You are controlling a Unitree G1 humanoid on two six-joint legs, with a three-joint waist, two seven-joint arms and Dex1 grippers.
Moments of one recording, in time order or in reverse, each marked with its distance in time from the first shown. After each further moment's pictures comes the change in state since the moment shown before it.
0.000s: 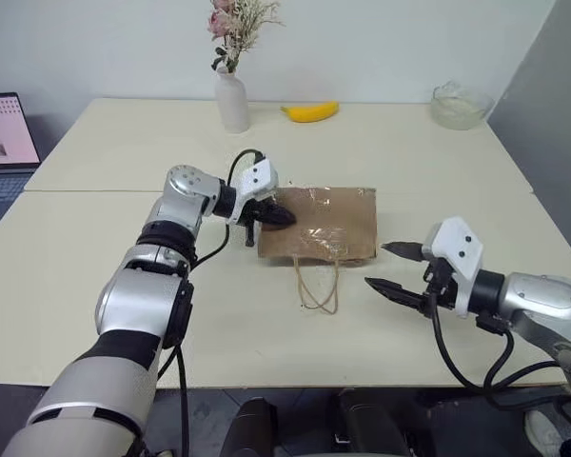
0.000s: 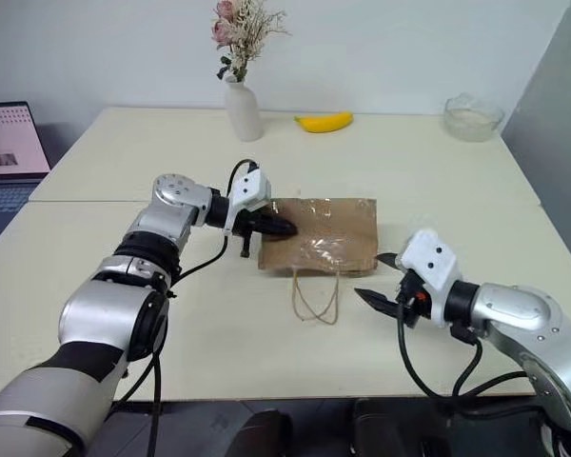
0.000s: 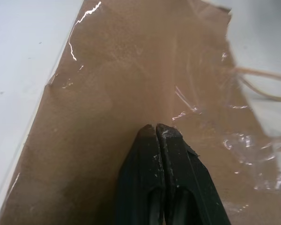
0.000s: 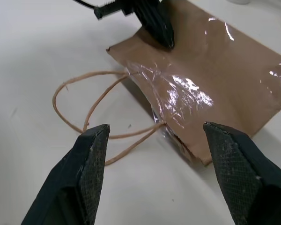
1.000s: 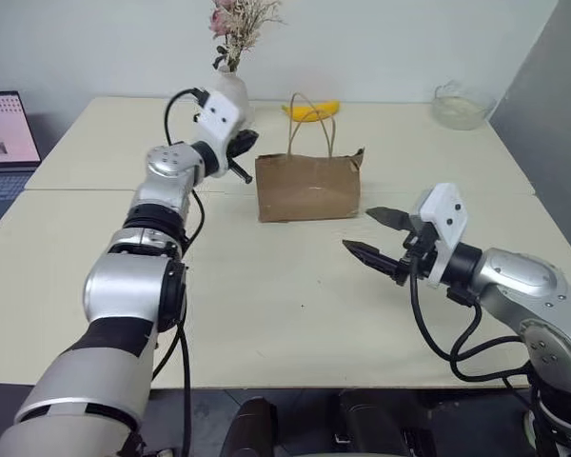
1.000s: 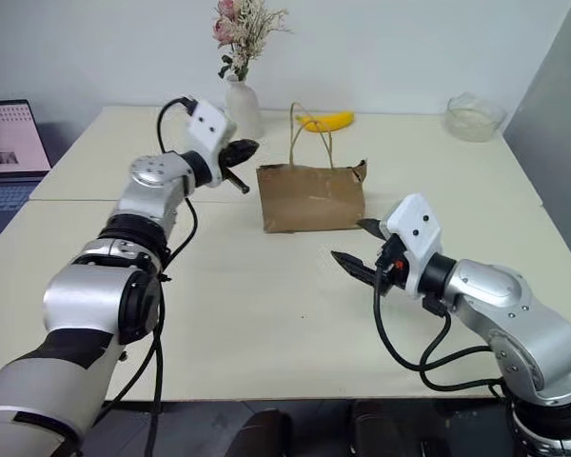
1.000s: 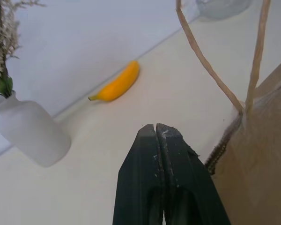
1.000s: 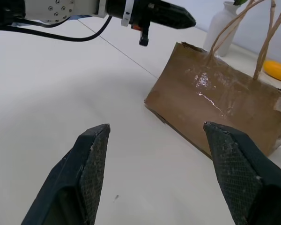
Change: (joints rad) left arm -0.167 -0.012 0.103 0.261 0.009 -0.063 0.793; right arm -0.220 0.256 0.078 0.037 -0.037 0.058 -0.158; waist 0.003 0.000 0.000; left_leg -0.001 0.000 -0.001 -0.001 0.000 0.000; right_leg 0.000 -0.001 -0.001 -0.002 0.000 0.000
